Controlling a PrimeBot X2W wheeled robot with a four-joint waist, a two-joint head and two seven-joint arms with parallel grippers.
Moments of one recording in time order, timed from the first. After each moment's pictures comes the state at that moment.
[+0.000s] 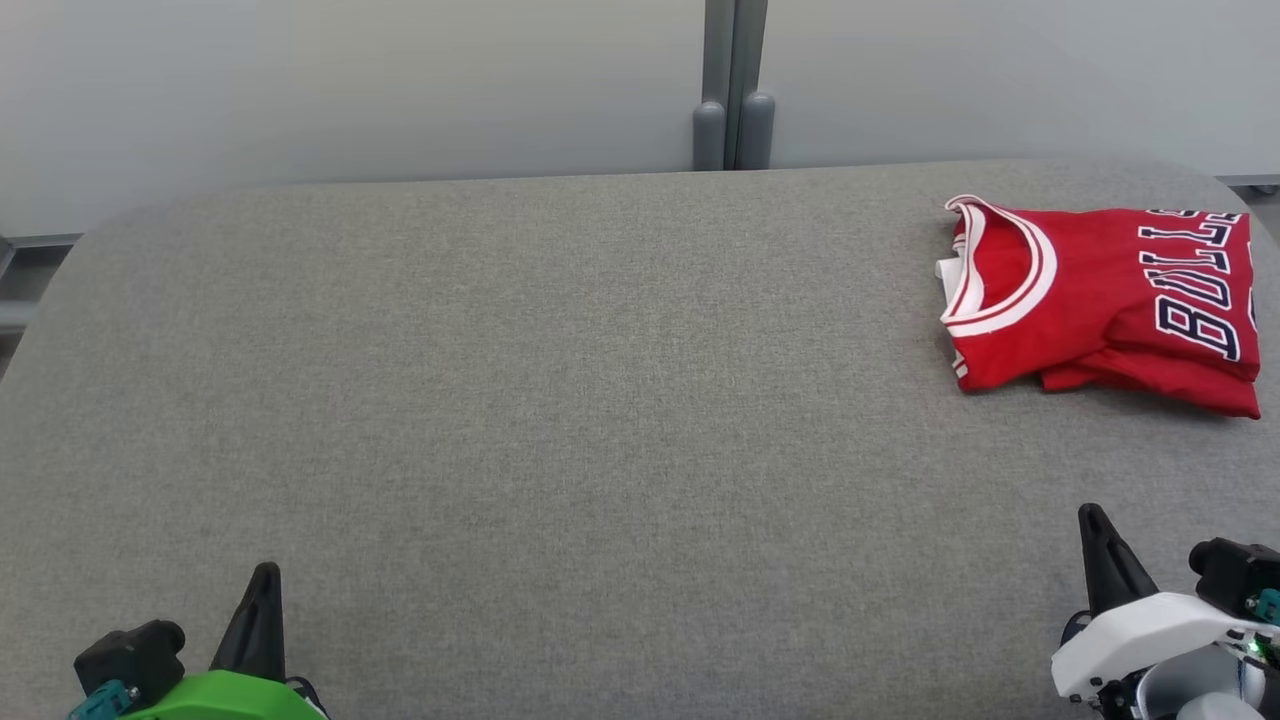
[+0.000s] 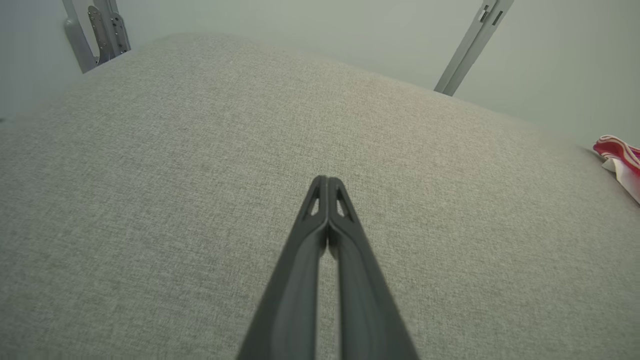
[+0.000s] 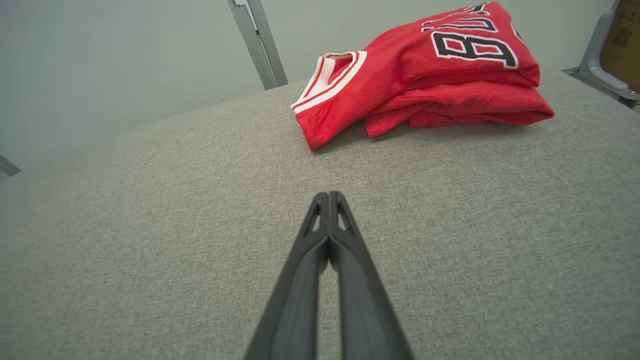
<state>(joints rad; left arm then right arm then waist) 0.06 0.17 -0.14 0.28 -0.59 0.00 -0.21 0.11 -0.25 0.20 0.24 0.54 -0.10 -0.21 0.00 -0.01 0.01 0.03</state>
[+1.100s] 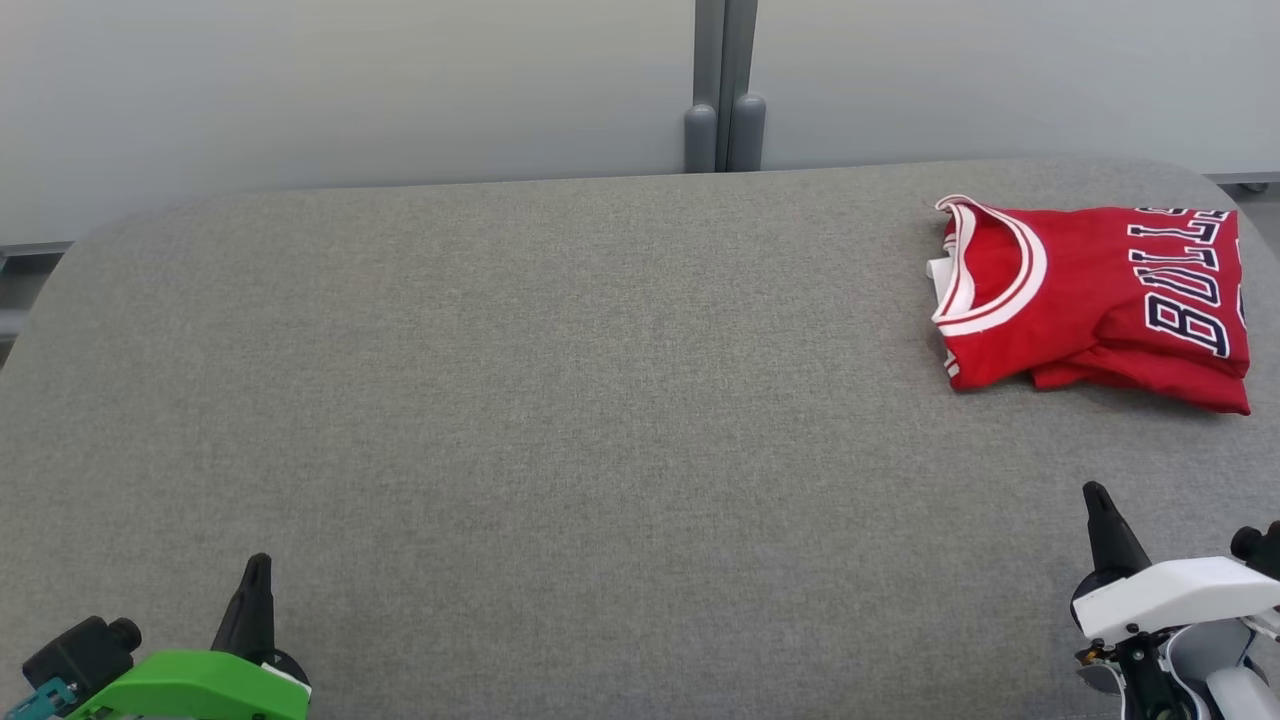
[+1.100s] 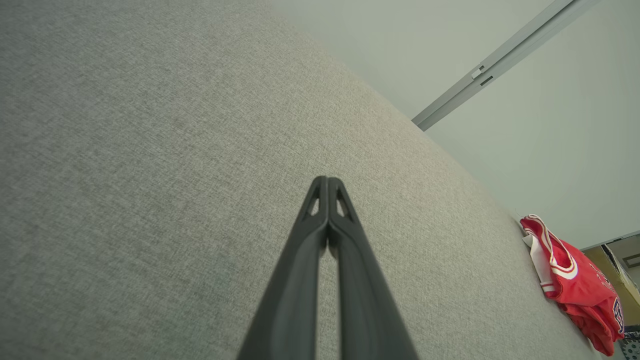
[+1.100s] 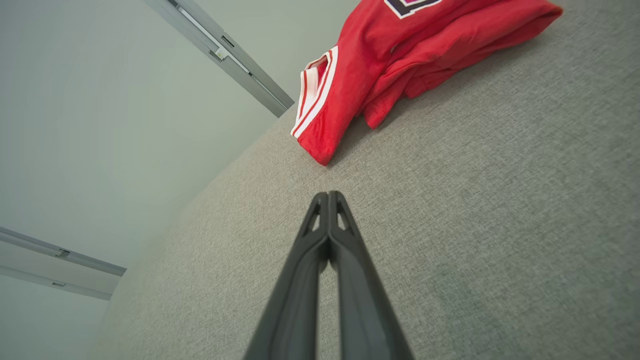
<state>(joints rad) 0.04 0.13 -0.06 0.28 -0.92 -0.04 -0.09 0.07 -0.18 0.09 0.24 0.90 -0.03 -0.10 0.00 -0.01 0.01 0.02</state>
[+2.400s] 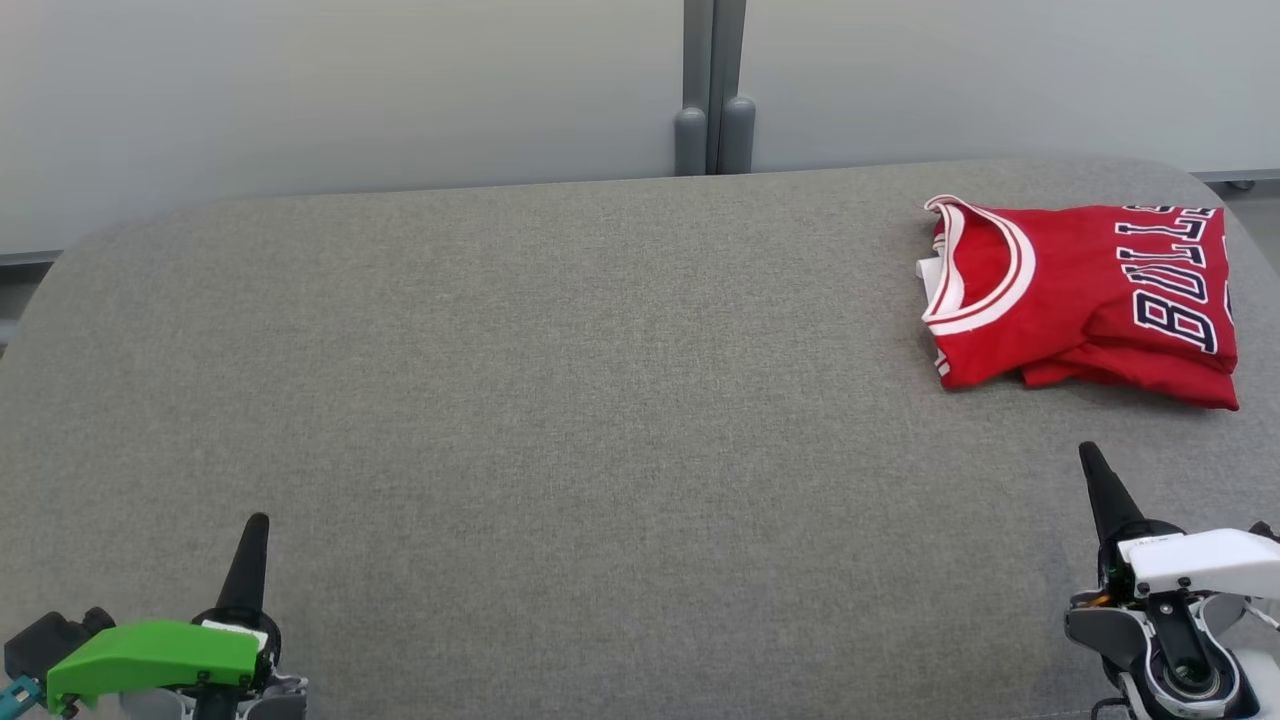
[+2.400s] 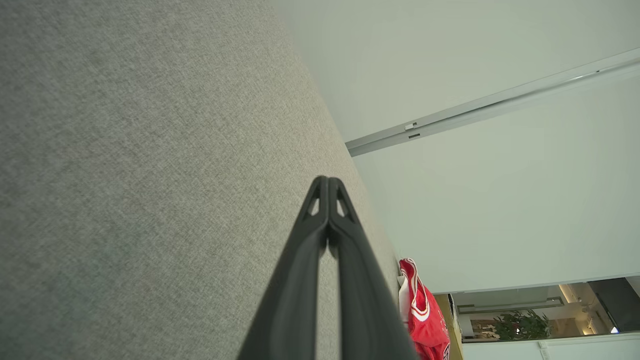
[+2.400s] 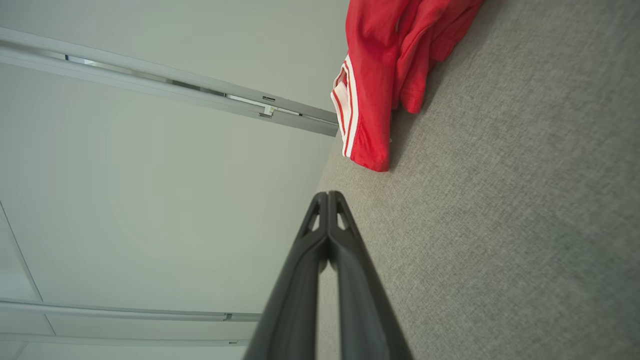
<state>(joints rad) -0.01 0.08 0.03 0.28 -1.32 -0.09 0.04 0.00 -0.10 -0.04 0.27 1.33 0.06 0.02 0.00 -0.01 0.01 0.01</state>
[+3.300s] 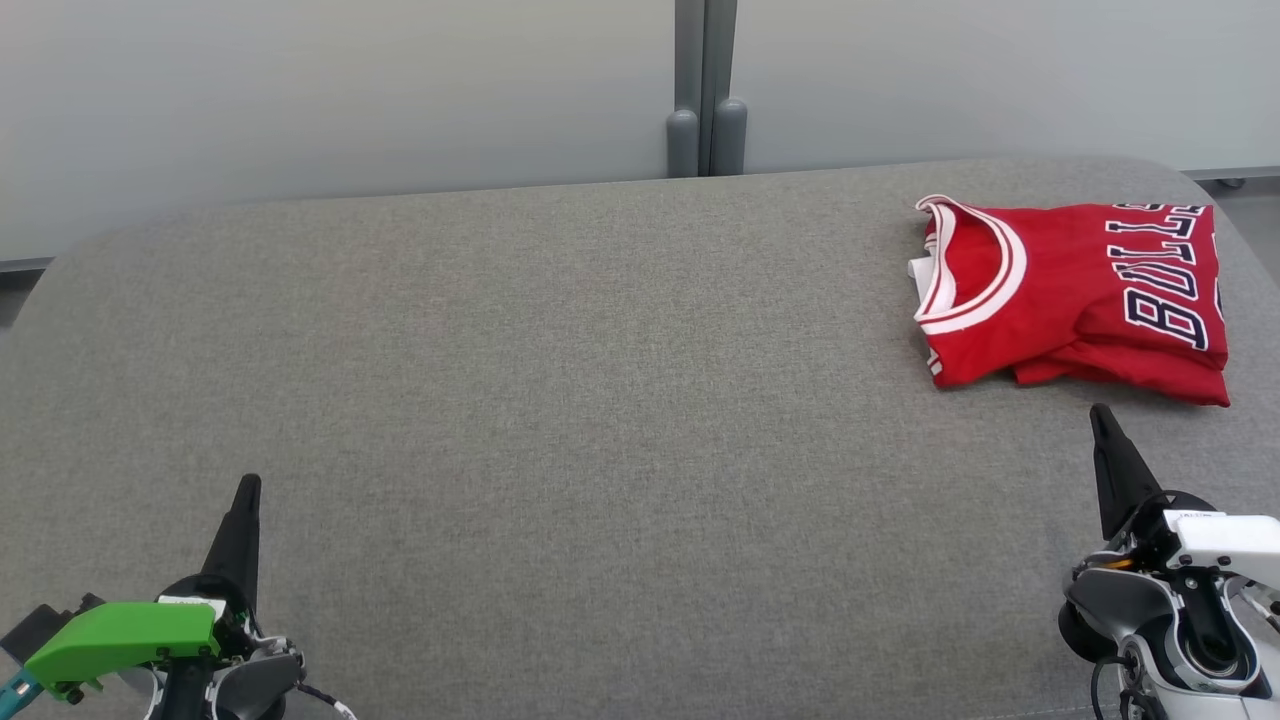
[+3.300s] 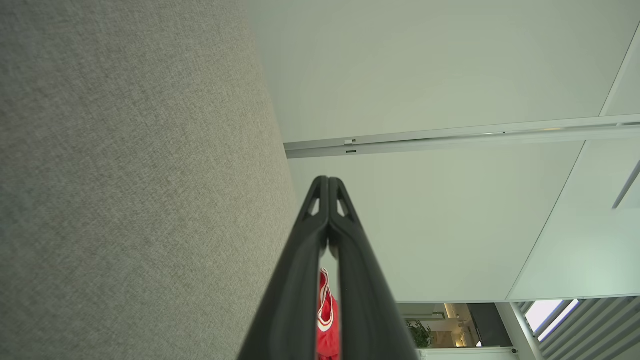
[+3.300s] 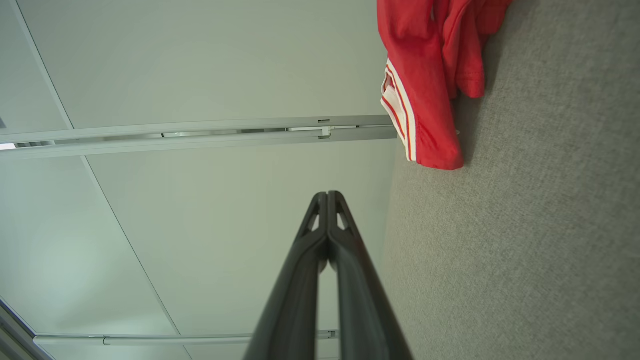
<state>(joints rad) -0.06 0.04 0.09 0.28 -1.60 -0.12 0.11 -0.06 -0.05 -0.12 0.28 1.60 0.11 0.10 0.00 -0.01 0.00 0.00</state>
